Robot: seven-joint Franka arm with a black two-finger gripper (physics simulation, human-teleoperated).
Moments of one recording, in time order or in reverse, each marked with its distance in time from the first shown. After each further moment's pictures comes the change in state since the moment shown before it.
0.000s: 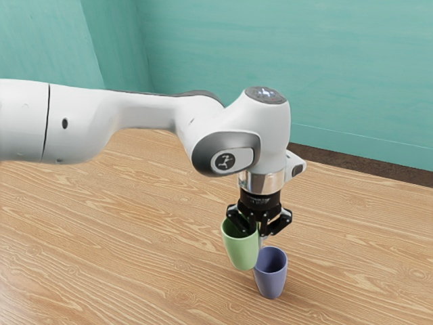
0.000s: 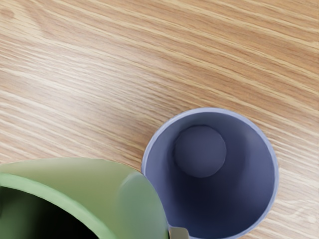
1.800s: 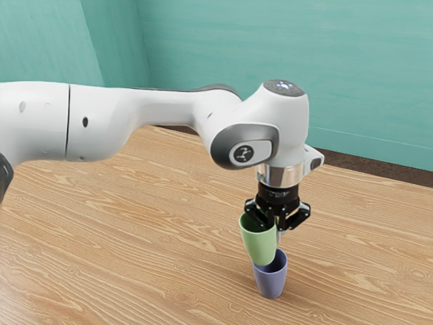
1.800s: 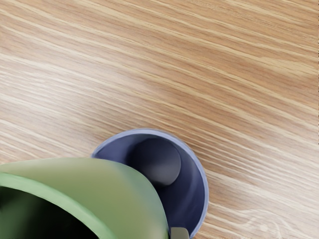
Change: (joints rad) arm -0.052 0.118 -0.001 0.159 0.049 -0.051 -0.026
